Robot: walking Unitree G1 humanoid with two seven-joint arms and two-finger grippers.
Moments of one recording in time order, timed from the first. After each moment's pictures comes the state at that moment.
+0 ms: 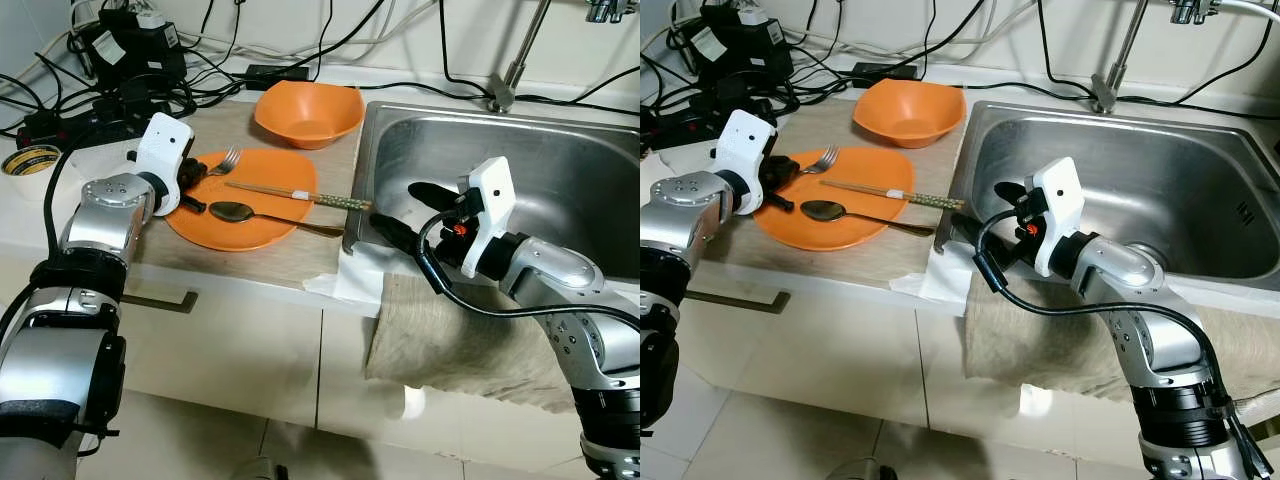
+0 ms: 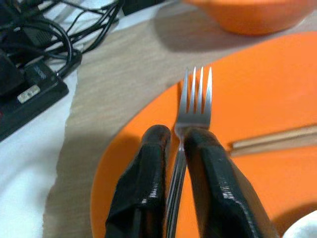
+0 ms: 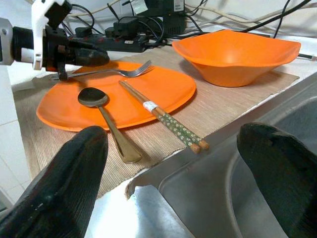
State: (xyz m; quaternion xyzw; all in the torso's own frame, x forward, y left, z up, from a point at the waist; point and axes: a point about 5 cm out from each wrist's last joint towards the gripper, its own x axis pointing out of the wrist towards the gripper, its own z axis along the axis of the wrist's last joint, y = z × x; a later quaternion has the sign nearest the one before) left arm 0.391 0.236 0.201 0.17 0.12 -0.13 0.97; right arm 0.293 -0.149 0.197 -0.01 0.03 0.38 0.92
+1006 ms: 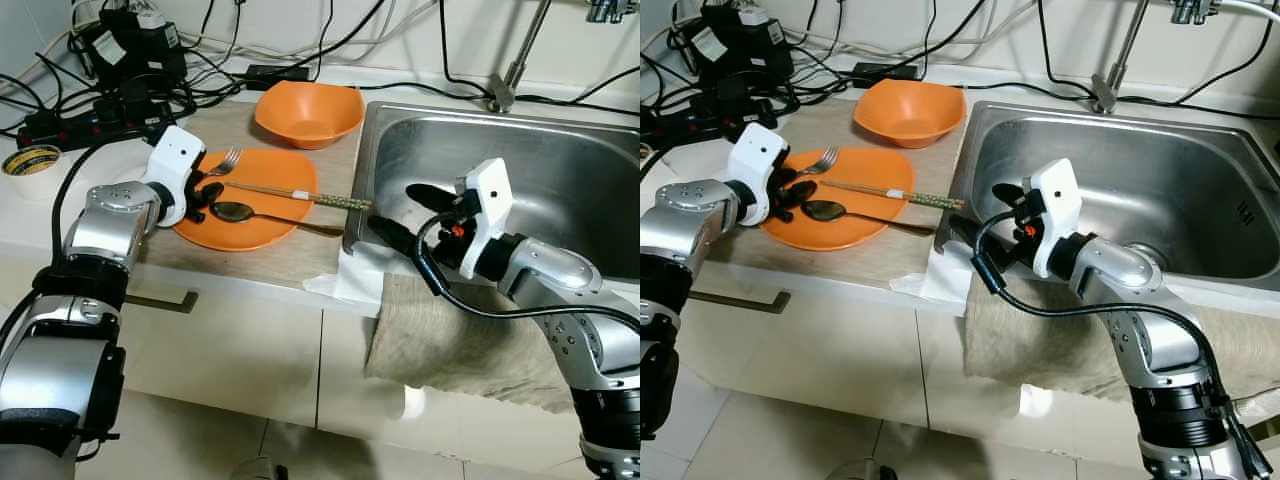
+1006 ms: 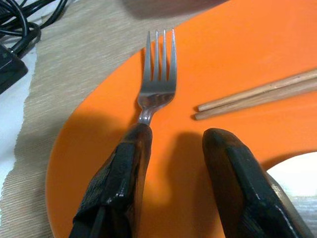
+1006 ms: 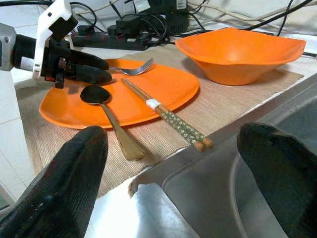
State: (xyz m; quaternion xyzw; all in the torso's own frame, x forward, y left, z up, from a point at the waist) left arm 0.384 0.233 0.186 0.19 0.18 -0.17 0.95; right arm 0.293 -0.147 0.196 -0.01 0.03 0.39 0.92
